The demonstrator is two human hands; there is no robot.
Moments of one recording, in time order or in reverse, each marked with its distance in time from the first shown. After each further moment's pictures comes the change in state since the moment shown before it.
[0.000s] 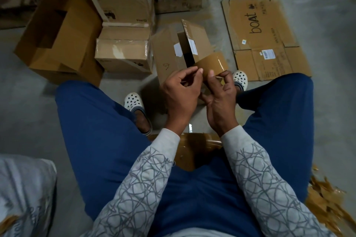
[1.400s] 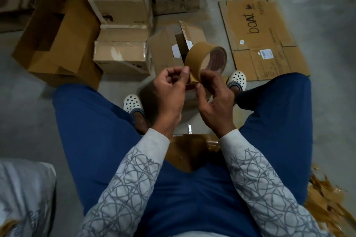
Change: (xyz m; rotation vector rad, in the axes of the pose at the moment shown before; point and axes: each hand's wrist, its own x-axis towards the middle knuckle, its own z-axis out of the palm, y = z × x) left_hand 0.013 0.005 -0.014 -0.435 -0.081 -0.506; right_hand -0.001 0.007 -0.013 -0.865 -0.110 -0.707
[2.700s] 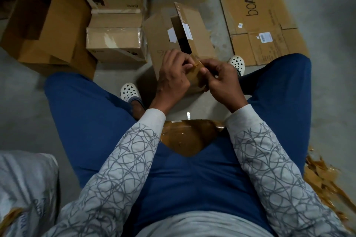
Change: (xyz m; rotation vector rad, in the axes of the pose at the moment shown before) left_hand 0.038 -0.046 -0.011 0.823 -0.211 0.927; right_hand 0.015 0.021 -0.023 0.011 -0.323 0.348
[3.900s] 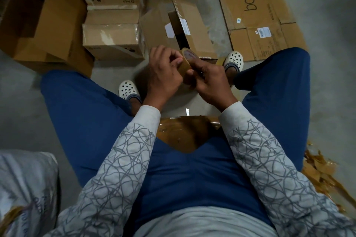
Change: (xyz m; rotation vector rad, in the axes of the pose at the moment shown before) left_hand -0.003 -0.006 -0.013 -0.010 -0.017 -0.209; right_hand -0.006 -0.004 0.017 -0.206 -0.029 -0.189
